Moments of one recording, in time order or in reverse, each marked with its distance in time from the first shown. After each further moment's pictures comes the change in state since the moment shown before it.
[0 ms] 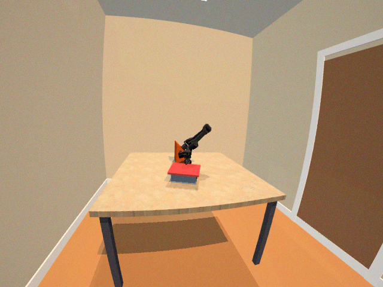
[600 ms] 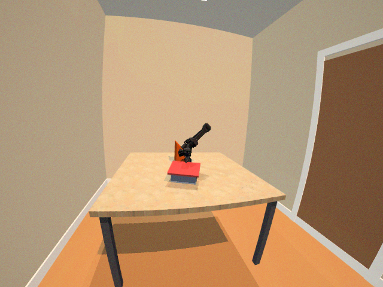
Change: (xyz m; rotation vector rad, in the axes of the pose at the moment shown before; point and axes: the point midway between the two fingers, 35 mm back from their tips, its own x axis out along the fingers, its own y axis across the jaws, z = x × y) arm -0.010 0.014 0.001 0.001 -0.003 -0.001
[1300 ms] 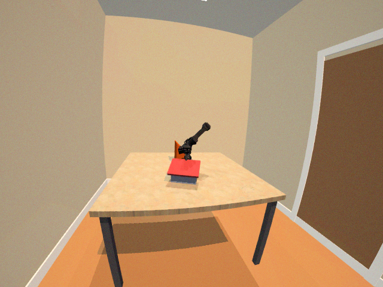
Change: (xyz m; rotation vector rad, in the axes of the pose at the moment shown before) arm -0.011 0.025 0.000 0.000 0.000 -0.005
